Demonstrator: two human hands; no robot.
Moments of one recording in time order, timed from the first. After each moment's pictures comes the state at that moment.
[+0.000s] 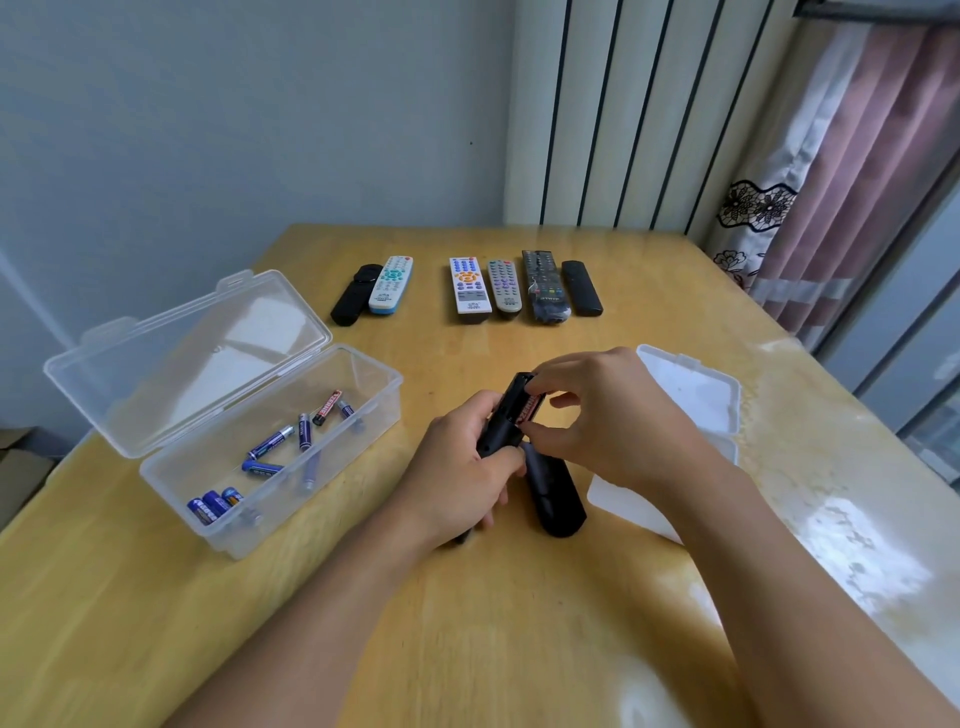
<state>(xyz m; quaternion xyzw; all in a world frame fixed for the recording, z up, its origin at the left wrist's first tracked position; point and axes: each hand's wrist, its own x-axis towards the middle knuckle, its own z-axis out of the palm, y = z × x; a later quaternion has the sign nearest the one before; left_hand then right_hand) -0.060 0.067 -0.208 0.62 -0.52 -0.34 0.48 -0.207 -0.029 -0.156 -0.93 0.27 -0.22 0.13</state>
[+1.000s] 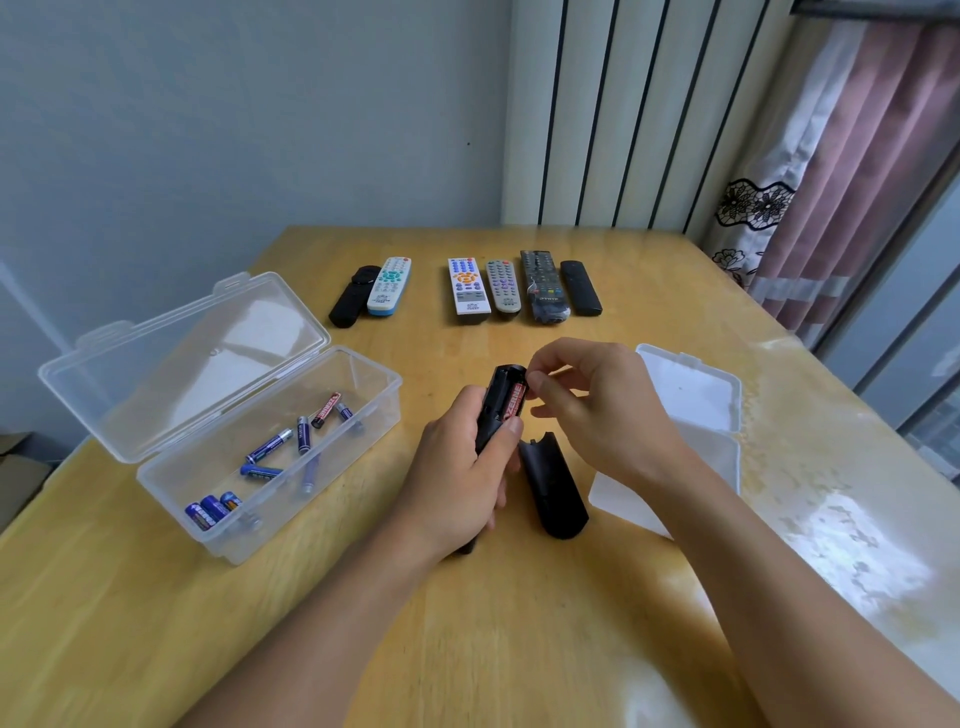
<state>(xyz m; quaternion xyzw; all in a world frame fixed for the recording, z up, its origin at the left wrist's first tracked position) -0.066 0.067 -0.213 0.62 -0.53 -0.27 0.52 -0.196 -0.030 -0.168 -0.82 0.35 -0.33 0.31</state>
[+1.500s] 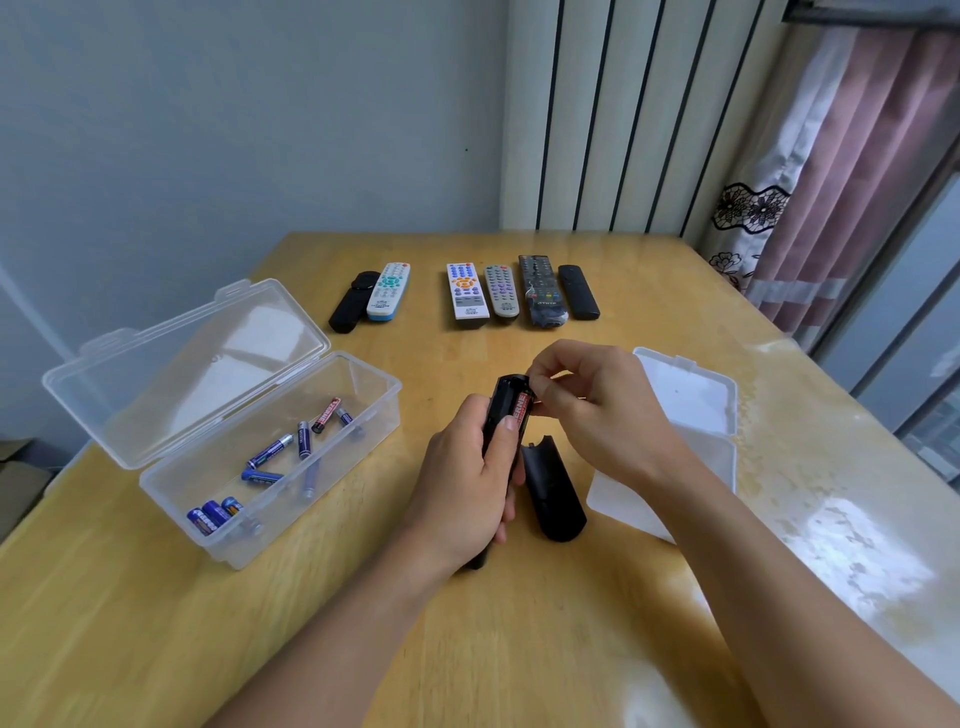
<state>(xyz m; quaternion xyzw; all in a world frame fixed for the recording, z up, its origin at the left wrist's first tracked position) -0.077 0.070 -0.211 0.62 -0.52 -0.26 0.53 -0.200 -0.030 -0.166 -0.81 0.33 -0.34 0.34</state>
